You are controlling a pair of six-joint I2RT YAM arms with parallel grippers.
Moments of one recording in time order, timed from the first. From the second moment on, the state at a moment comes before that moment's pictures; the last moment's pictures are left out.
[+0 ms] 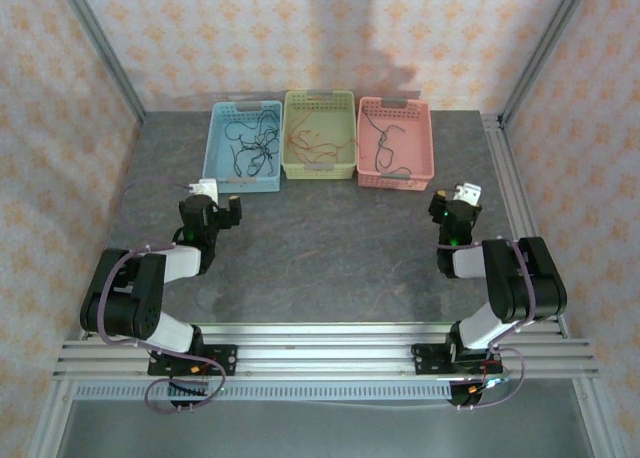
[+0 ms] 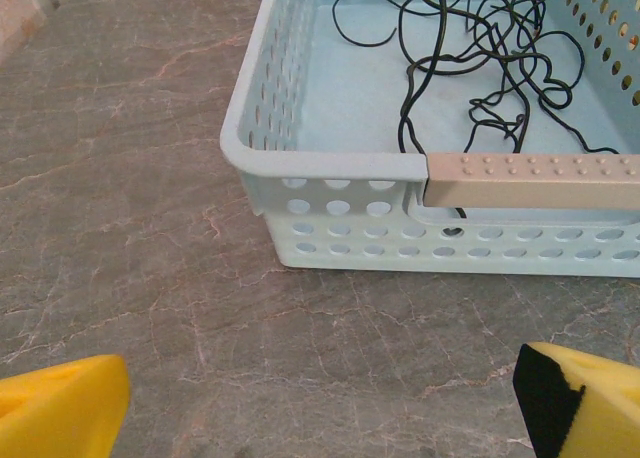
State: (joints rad) left arm -0.04 1.48 0.44 0.57 -0.21 -0.05; right arm 0.05 1.56 0.38 0.85 0.35 0.17
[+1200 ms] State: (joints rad) left arm -0.04 1.48 0.44 0.57 -0.21 -0.05; right arm 0.05 1.56 0.38 0.84 0.24 0.16
